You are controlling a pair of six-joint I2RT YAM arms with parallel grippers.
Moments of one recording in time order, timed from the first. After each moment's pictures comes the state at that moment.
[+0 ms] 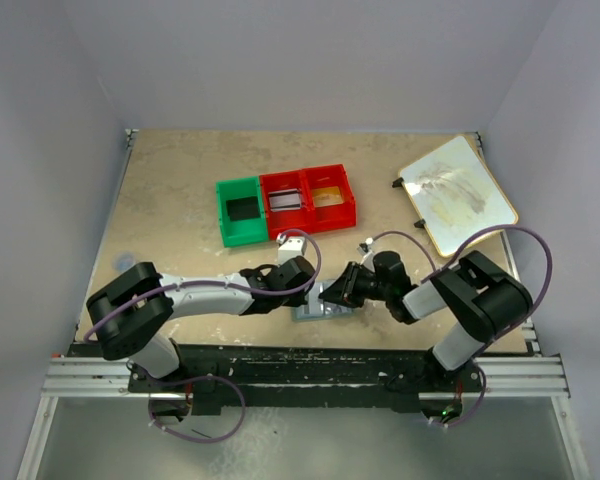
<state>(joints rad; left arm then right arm) -1.05 1.57 0.78 -0.15 -0.31 -0.86 0.55 1.62 0.27 0.76 -0.51 1.07</state>
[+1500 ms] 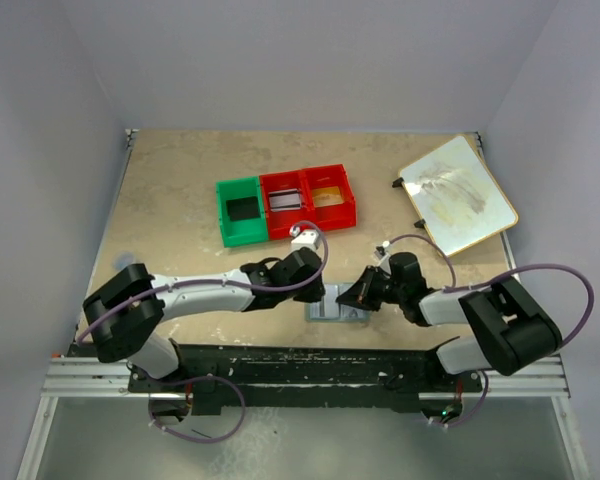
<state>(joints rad) -1.06 1.53 0.83 -0.14 -0.23 -0.83 0.42 1.40 0.22 0.48 -0.52 0.96</state>
